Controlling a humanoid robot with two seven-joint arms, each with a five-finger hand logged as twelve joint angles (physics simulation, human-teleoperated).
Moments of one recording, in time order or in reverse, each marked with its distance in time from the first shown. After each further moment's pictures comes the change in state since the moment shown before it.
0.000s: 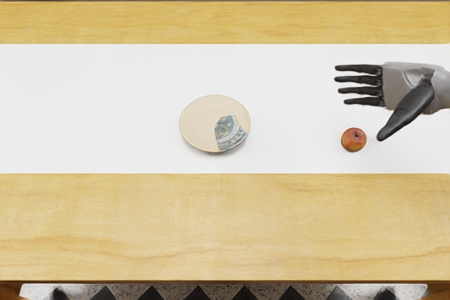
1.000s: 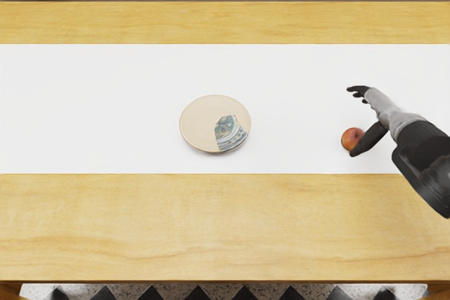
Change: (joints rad) left arm 0.000 0.000 0.000 0.000 0.000 0.000 0.000; right arm 0.322 0.062 -0.881 0.380 -0.878 -1.160 0.000
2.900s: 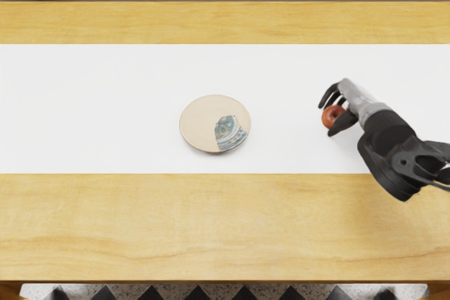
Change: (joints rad) left arm 0.000 0.000 0.000 0.000 0.000 0.000 0.000; right arm 0.129 0.195 -0.131 -0.171 0.003 -0.047 0.001
